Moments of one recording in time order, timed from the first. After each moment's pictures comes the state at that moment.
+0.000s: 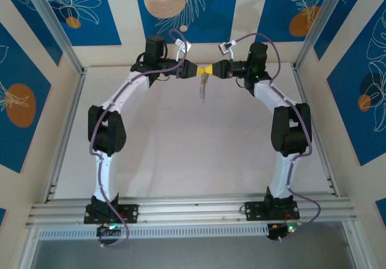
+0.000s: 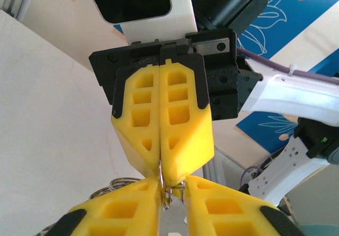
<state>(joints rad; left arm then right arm) -0.39 2.14 2.01 -0.24 1.24 -0.34 0.16 1.99 1.57 0.45 -1.42 0.87</state>
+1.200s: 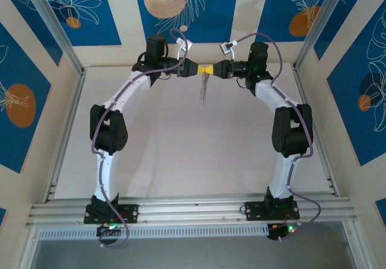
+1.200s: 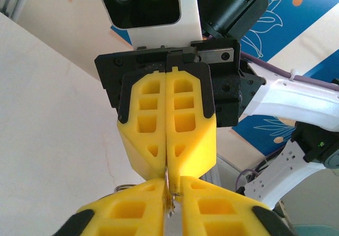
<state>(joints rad) -0.39 2.17 2.04 -0.20 1.25 -0.41 0.16 1.97 1.57 0.37 -1.41 0.78</state>
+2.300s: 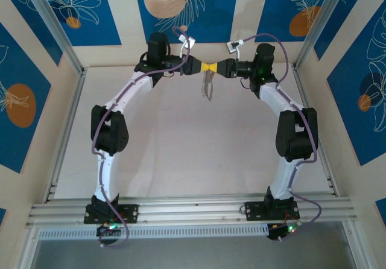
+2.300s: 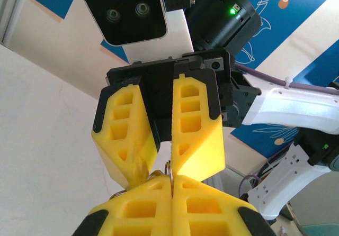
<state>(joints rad) -0.41 2.16 2.04 -0.06 1.24 -0.47 0.13 1.89 1.48 0.47 -1.35 0.87</state>
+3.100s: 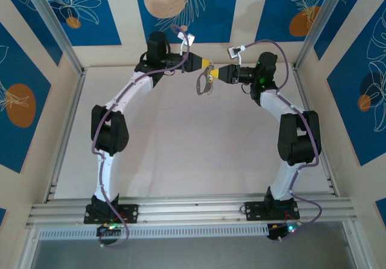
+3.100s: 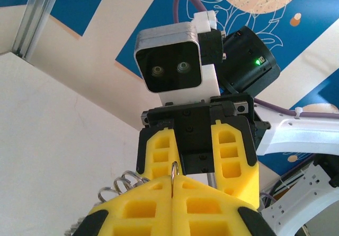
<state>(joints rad) -0.41 2.16 2.04 0.01 1.16 -0.52 0.13 1.84 1.33 0.69 -1.36 0.98</state>
